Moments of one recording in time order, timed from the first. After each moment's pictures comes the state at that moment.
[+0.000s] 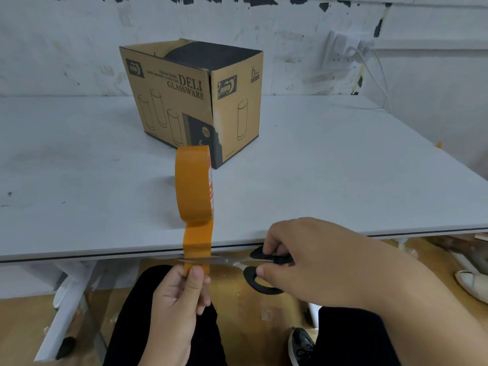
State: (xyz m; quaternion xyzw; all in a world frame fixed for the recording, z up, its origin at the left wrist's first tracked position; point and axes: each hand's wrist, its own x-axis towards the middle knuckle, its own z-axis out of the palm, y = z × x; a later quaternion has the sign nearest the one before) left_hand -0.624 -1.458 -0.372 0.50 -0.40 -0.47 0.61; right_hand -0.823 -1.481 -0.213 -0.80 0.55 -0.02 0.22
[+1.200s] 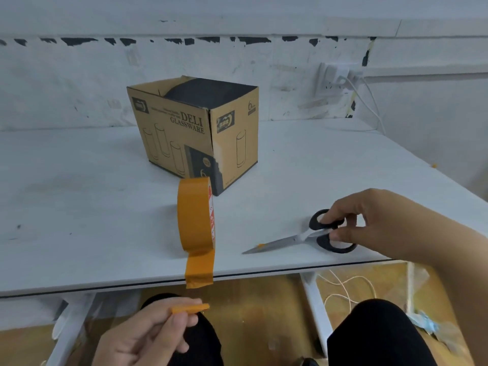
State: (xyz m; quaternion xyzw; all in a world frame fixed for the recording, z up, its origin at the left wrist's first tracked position) left_hand -0.597 -1.423 -0.278 0.53 -0.60 -0.29 0.52; right_hand -0.908 -1.525 -0.187 -0.77 0.60 -0.14 0.16
